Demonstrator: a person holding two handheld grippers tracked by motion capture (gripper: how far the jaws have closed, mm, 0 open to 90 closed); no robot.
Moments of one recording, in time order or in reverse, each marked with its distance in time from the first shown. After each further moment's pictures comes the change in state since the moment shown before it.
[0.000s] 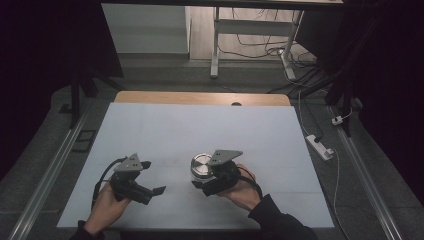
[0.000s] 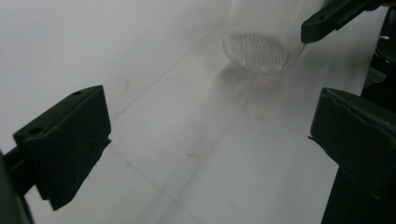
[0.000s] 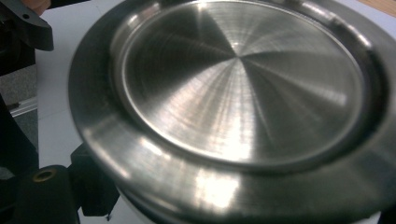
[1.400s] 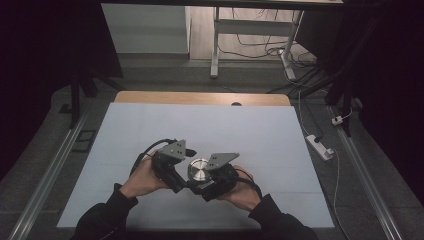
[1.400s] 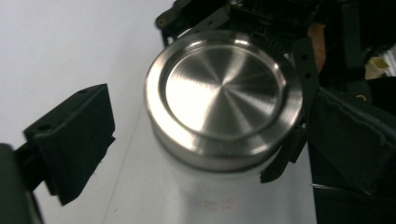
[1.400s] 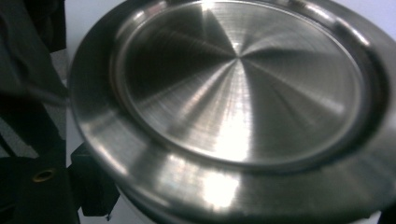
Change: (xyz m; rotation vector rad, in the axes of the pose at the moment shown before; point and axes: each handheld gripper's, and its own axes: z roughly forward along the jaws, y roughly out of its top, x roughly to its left) left arm -0.019 0.096 0.054 0.046 -0.302 0.365; right arm 0.007 0.000 0.002 0.022 0.091 -0.053
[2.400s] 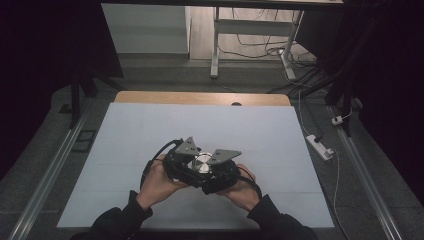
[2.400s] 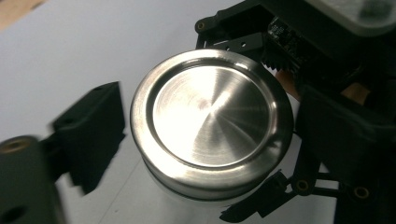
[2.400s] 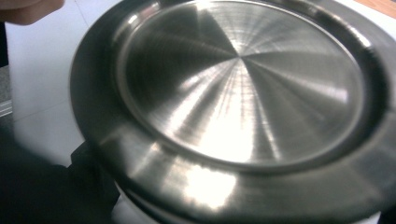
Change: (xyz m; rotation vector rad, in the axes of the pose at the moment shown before) left arm -0.014 0.021 0.018 0.012 0.229 -0.217; right arm -0.008 -0.001 0.000 -0.002 -0.147 0.074
